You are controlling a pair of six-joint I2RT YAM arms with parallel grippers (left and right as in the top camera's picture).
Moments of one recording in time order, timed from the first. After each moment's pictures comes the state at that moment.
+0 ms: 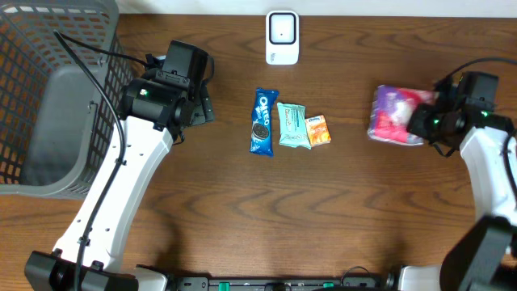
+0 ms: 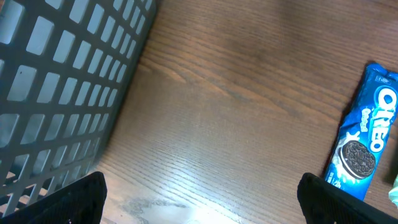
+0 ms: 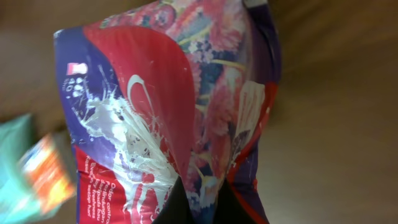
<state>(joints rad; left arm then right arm) -0.30 1.54 1.51 -1.16 -0.35 -0.51 -0.27 1.57 1.15 -0.68 -0.17 0.15</state>
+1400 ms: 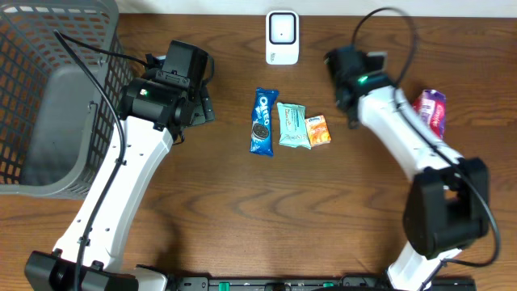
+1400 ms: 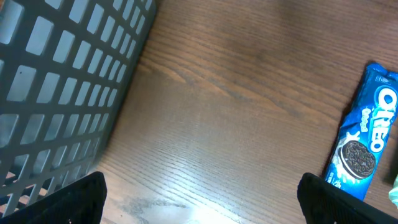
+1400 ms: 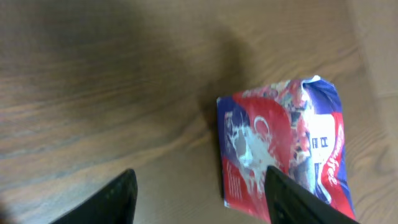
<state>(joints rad) -0.30 1.54 1.51 -1.16 -0.35 -0.51 0.27 1.88 1.49 -0.86 0.67 0.38</state>
